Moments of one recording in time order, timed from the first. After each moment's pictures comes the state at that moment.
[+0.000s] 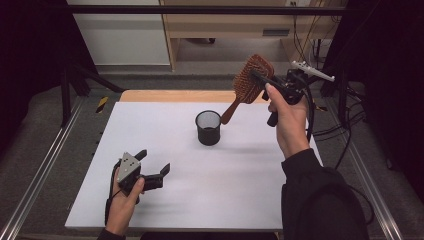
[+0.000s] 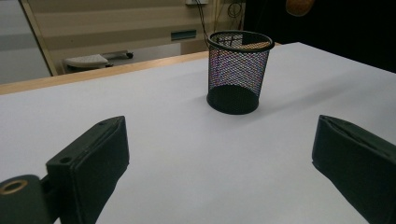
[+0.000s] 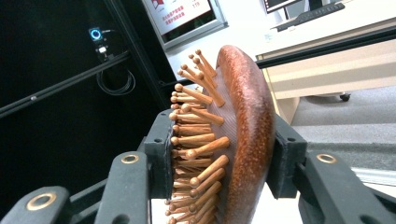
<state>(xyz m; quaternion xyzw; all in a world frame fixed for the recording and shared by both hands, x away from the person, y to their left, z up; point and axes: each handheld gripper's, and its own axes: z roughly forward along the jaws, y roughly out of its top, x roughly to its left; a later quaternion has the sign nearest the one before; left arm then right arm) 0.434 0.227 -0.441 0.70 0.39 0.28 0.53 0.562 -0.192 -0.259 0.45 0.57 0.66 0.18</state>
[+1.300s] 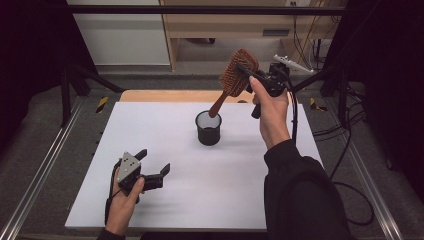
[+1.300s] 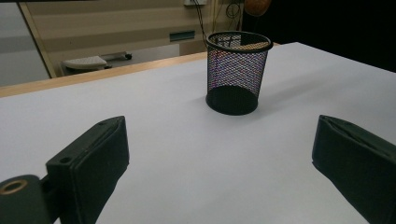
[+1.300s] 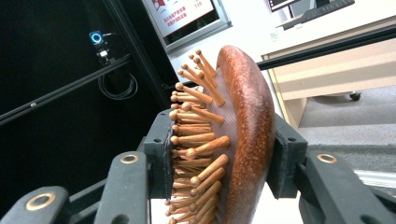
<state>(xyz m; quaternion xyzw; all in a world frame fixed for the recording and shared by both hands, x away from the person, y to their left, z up) 0.435 0.227 -0.441 0.70 0.38 0.28 0.53 0.593 -0.159 -0.265 0.46 0.56 0.67 0.17</state>
